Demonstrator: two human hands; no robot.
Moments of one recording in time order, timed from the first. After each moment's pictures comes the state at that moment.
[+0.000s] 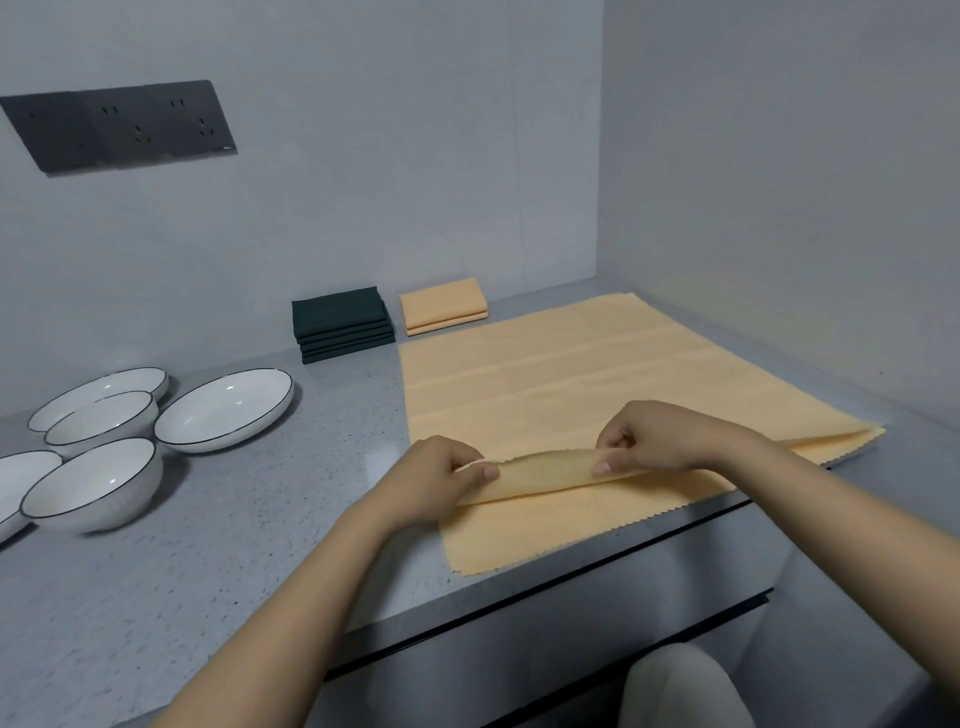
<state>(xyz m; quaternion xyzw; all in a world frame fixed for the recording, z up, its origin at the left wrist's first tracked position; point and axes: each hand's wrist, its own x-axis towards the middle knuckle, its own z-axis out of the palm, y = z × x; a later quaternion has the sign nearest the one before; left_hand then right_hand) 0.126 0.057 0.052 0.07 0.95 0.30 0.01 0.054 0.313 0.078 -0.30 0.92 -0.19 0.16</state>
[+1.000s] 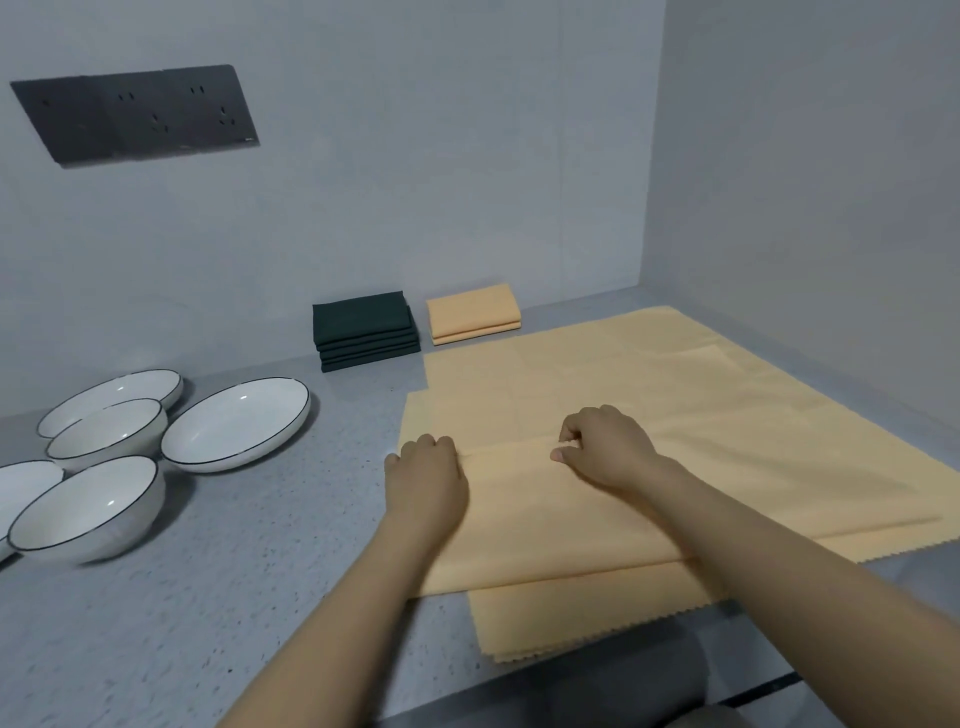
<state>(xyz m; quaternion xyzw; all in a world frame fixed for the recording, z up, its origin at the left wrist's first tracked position) 0.057 0.028 0.016 -0.16 0.98 0.01 -0.11 -0.040 0.217 0.019 -0.24 0.95 -0.18 -0.03</state>
